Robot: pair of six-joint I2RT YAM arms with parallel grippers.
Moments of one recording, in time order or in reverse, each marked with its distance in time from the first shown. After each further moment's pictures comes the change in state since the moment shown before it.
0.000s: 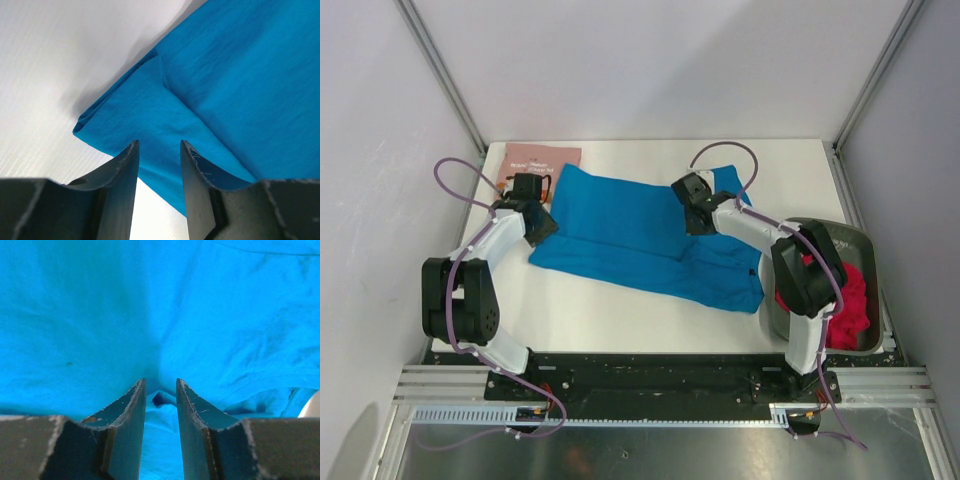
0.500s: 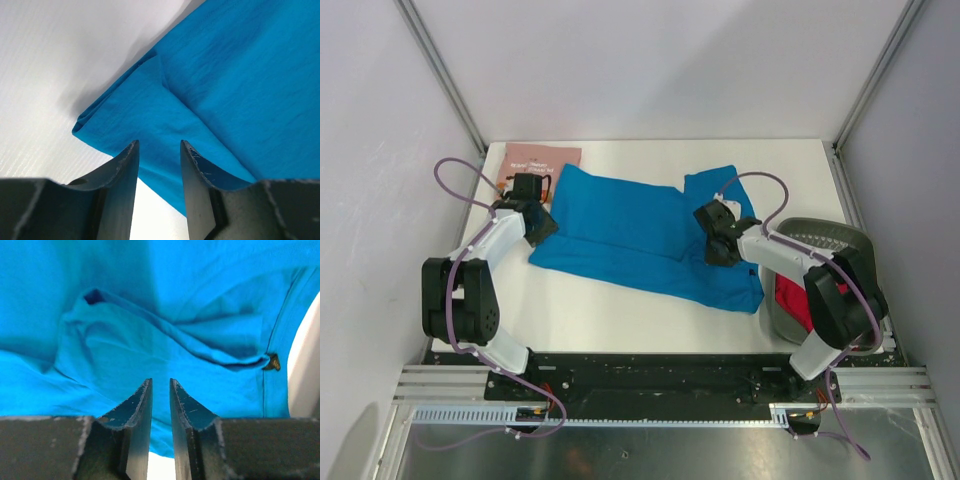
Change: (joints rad) left arm 0.000 0.000 0.000 0.000 0.003 0.000; right arm -0.013 -0.260 -0.314 -0.050 -0.074 0.166
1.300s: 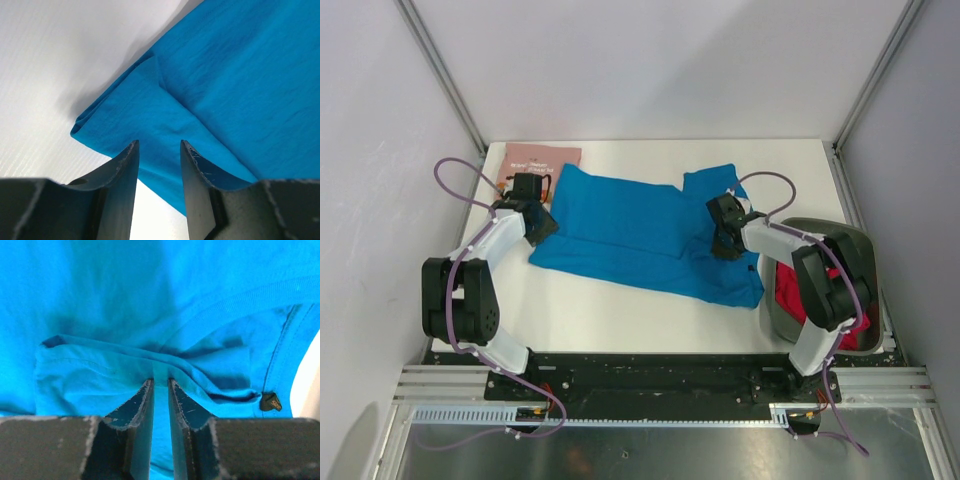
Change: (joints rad) left arm 0.000 0.000 0.000 0.007 0.003 0.000; right arm -0.124 0.090 -0.040 0.132 -0.086 0.002
